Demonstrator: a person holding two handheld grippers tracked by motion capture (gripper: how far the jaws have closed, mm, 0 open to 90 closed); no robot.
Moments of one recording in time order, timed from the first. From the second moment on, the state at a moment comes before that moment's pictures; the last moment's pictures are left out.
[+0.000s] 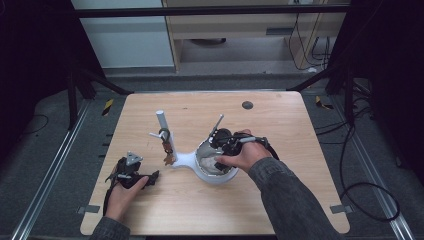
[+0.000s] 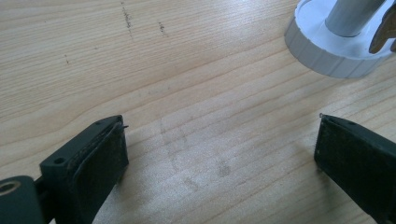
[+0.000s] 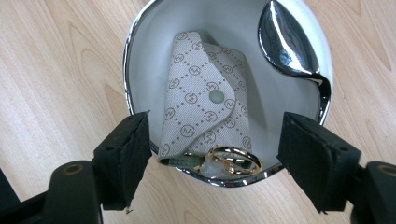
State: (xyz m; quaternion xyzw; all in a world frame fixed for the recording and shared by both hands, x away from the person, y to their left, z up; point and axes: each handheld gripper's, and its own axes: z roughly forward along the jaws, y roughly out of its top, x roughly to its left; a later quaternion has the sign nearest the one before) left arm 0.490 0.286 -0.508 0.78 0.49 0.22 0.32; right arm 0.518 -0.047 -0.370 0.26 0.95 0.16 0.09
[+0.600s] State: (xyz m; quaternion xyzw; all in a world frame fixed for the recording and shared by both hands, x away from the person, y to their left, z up) left arm 0.490 0.286 -0.508 0.78 0.49 0.22 0.32; right arm 0.507 -0.062 -0.358 0.26 0.94 0.19 0.09
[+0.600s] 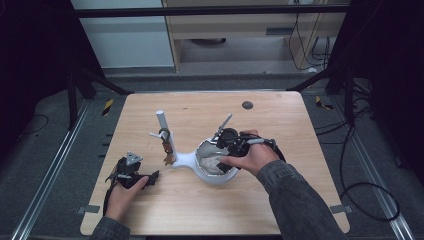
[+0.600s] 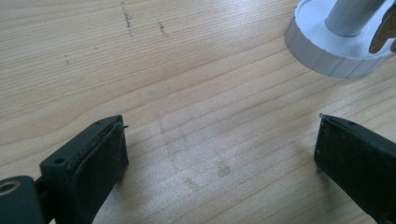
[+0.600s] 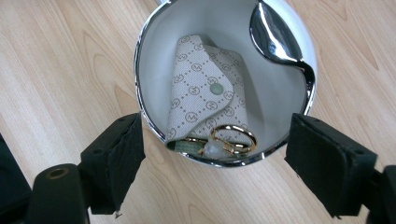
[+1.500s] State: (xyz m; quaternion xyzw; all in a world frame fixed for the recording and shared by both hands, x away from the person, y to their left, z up) left arm 0.490 0.285 -0.508 0.78 0.49 0.22 0.32; right arm 0.501 -0.123 -0.345 0.31 0.90 0.26 0.15
